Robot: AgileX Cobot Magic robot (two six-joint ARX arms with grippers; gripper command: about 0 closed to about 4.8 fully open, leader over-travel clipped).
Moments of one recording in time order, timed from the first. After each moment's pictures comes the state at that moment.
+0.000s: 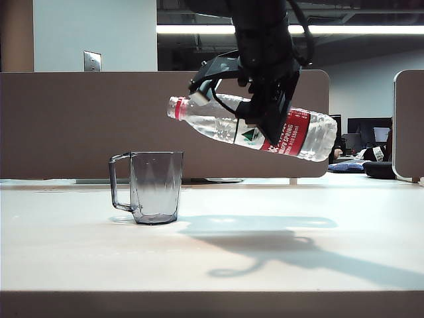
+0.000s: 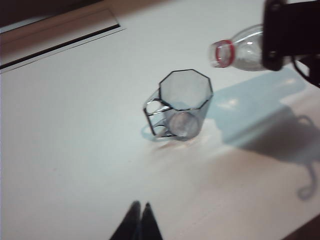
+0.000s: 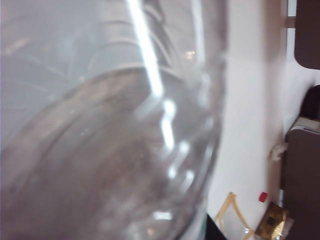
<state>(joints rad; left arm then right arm) -0.29 0.68 0.93 -0.76 0.13 0.17 0.74 1.80 1.49 -0.82 0.76 -0.53</state>
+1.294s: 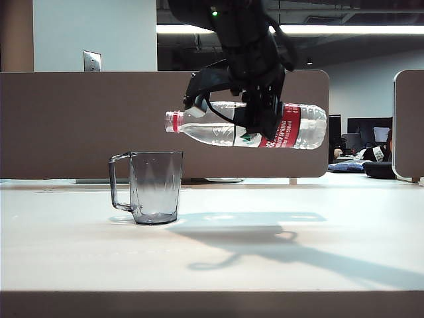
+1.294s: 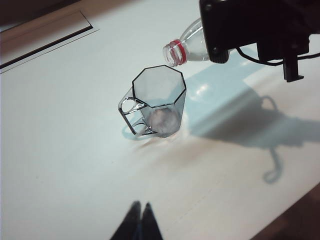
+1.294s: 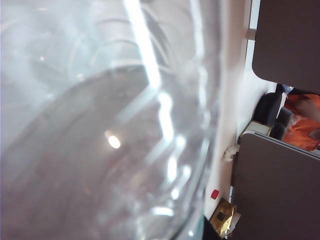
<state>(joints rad) -0.38 0.68 0.93 -0.78 0.11 0.19 0.75 1.88 1.55 -0.75 0.88 -0.70</state>
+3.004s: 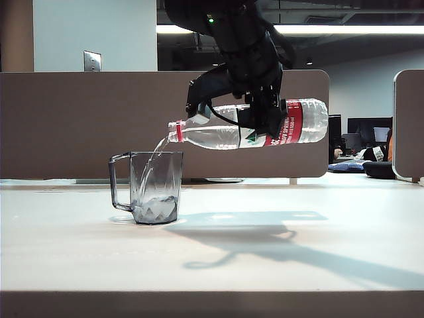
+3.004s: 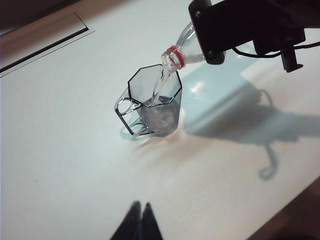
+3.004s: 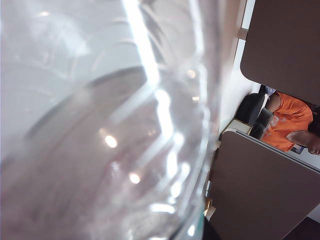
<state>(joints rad) -0.41 0.68 0.93 -0.78 0.10 0.21 0.75 1.90 1.57 -0.75 0.94 -0.80</state>
